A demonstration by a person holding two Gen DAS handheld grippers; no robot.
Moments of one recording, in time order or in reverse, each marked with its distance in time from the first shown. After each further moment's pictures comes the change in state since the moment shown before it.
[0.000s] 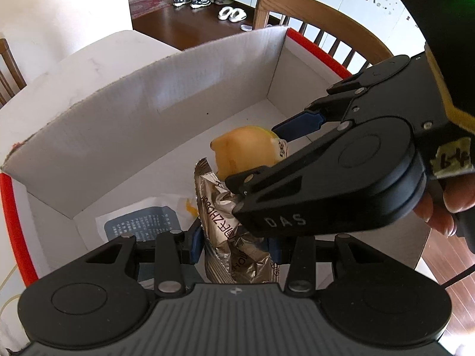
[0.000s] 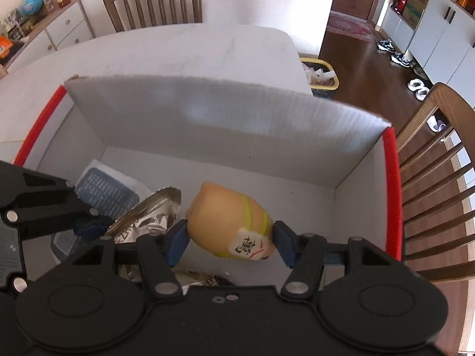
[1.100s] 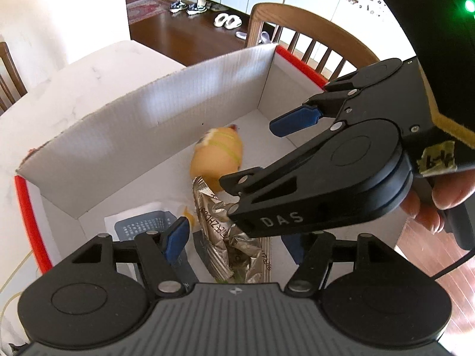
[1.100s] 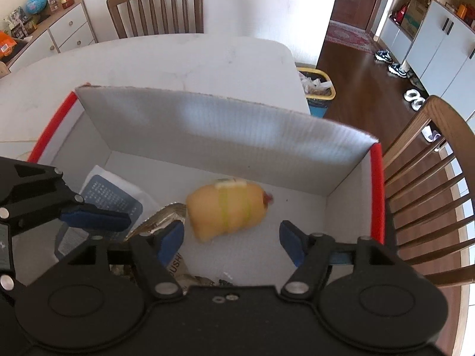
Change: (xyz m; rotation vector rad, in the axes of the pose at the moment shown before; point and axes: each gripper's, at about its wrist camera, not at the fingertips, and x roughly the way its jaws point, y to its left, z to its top) left arm -0.044 0.019 0.012 -0.002 -0.034 -0.029; right arm -0.020 0.006 0.004 -0.025 -0.032 -0.019
